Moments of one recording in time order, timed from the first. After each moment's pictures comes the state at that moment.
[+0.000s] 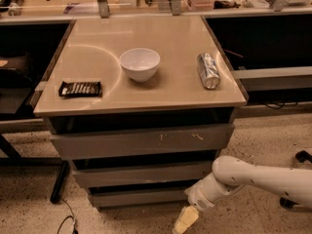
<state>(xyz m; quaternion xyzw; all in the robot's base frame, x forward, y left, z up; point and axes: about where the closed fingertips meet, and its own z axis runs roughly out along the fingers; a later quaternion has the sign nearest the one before) 0.393 -0.090 0.429 -0.48 0.82 0.31 0.08</state>
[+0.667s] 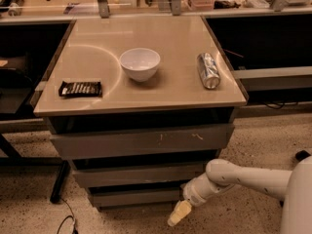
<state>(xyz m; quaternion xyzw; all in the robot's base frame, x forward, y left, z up) 0.446 -0.082 0.352 -0.47 0.82 0.31 0.12</state>
